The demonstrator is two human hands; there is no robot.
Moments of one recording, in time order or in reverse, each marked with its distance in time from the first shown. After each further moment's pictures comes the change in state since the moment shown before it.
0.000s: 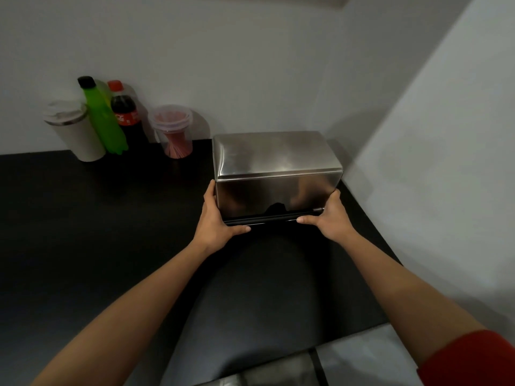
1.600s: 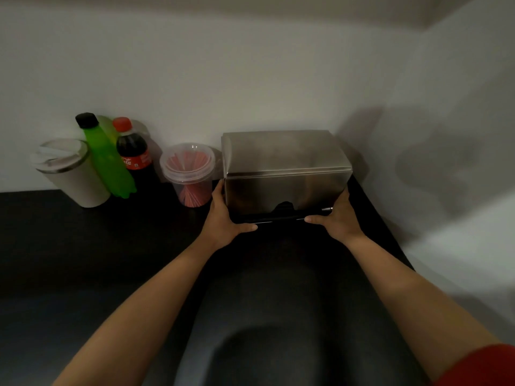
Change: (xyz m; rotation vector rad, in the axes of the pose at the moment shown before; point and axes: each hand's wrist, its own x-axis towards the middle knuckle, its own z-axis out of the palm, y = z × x) left_hand 0.198 -0.042 -0.039 -0.003 0.019 0.021; right_hand 0.203 -0.044 0.064 0.020 0.017 -0.084
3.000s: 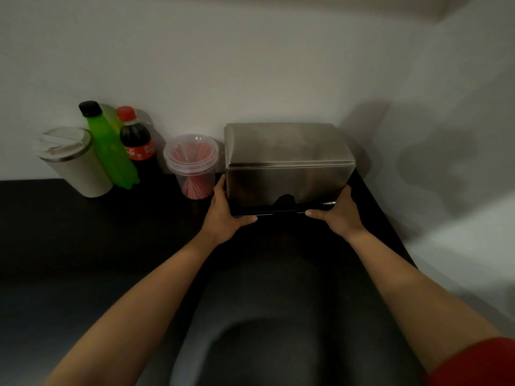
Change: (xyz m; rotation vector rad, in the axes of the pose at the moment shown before) left_hand -0.006 -0.002 -0.003 0.000 0.020 -0.032; right_hand -0.003 0.000 0.004 0.004 0.004 0.048
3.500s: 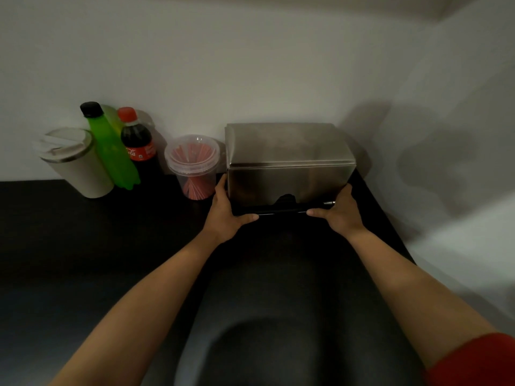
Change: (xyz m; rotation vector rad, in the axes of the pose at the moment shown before) left_hand 0.001 0.003 0.002 0.041 0.015 0.002; right_hand 0.002 -0.003 -0.001 -0.030 0.009 -0.003
